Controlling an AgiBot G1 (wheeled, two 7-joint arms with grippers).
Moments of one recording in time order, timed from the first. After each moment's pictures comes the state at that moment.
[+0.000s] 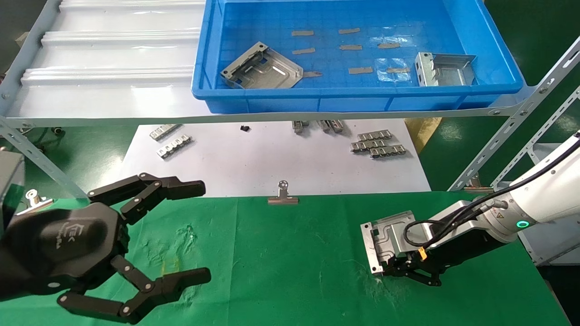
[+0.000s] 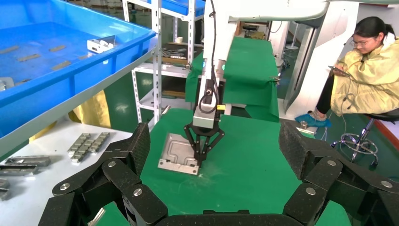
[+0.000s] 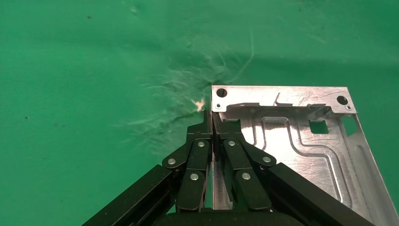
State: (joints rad) left arm -1.04 0.54 0.38 -1.18 0.61 1.37 -0.11; right arm 1.83 -1.08 -1.39 0.25 -1.27 -1.47 -0.41
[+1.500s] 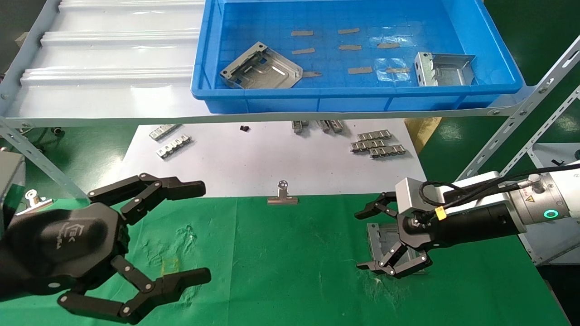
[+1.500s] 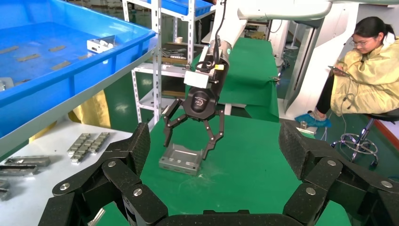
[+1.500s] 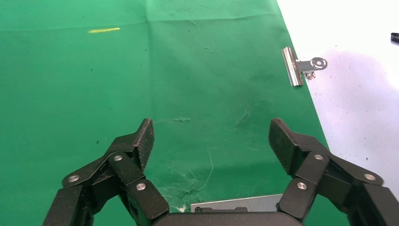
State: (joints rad) left arm -1.04 0.54 0.38 -1.18 0.61 1.37 -0.11; right arm 1.79 -0.98 -1.21 0.22 -0.97 -1.61 -0.40
